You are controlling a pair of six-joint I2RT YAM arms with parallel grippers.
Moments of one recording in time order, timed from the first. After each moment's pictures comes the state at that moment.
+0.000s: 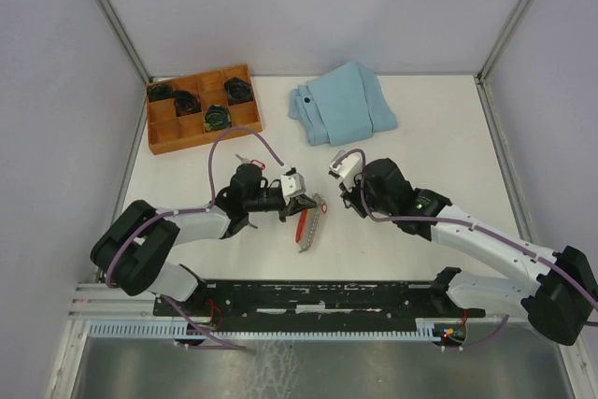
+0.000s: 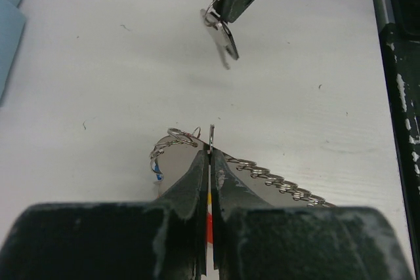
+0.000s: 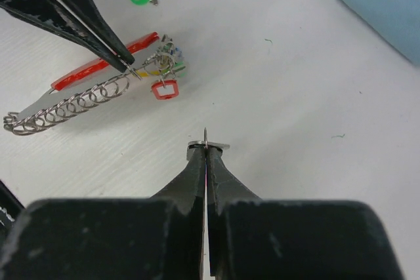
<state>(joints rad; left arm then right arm) -0.63 1.45 0.48 0.65 0.74 0.27 0.81 1.11 0.76 -0.32 0.05 -0.14</state>
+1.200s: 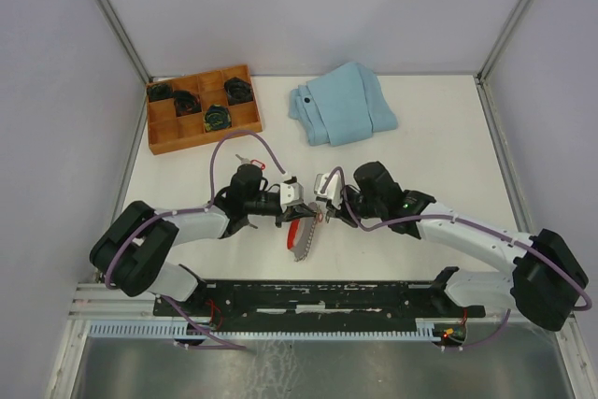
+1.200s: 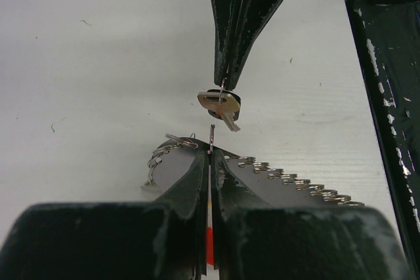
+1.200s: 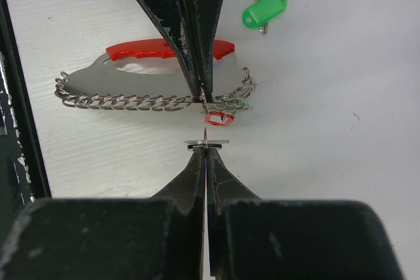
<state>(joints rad) -0.61 1.44 0.48 0.55 0.87 0.41 0.81 1.20 0.70 -0.17 -0.34 -0.42</state>
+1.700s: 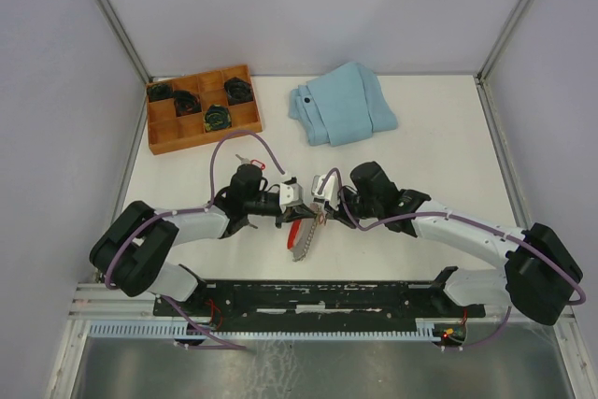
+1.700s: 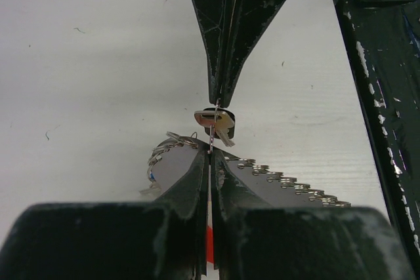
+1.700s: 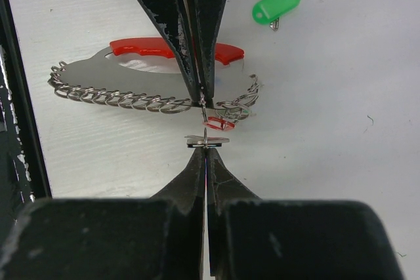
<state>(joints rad) -0.61 1.44 0.48 0.55 0.89 0.41 0.81 1.26 0.71 -0.17 -0.37 -0.43</state>
